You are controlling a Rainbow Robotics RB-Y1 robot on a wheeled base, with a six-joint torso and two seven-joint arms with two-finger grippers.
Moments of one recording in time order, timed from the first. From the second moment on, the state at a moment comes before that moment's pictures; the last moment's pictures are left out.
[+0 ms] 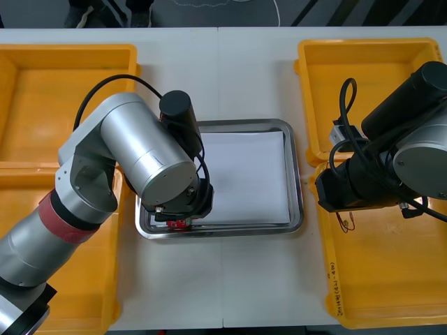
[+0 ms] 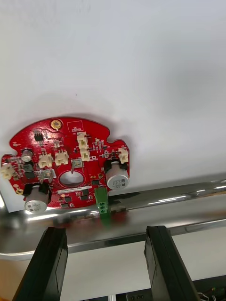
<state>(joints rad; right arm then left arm) -0.45 -0.66 0.28 -2.22 -0.80 1.92 0.87 -0.61 0.39 -0.56 -1.97 0.57 1.90 -0.72</state>
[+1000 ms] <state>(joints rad) -0.47 -0.63 0.28 -2.22 -0.83 1.92 0.93 -0.61 0.65 -0.19 -2.20 0.77 1.91 -0.72</state>
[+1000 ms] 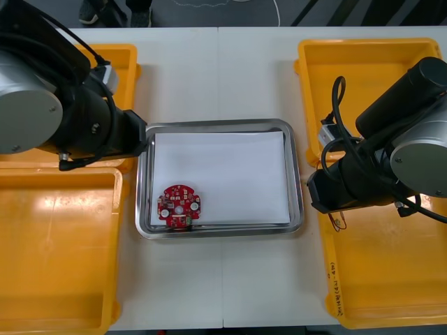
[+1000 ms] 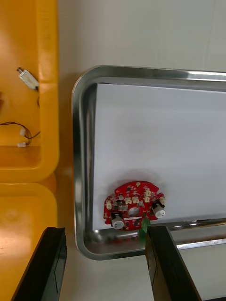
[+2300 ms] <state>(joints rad) -0.69 -0.38 0.59 -1.92 -0.58 1.77 1.70 -0.66 0.77 -0.08 -1.71 0.77 1.91 -1.04</state>
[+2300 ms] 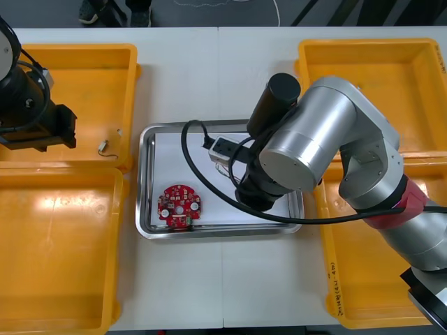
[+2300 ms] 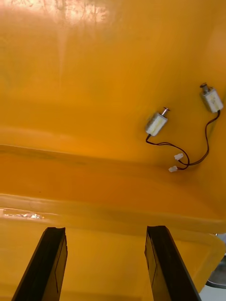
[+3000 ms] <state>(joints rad) -0.70 -0.37 0.70 -1.74 -0.57 1.61 2.04 -0.75 0.76 -0.15 -1.52 0.77 1.77 -1.05</state>
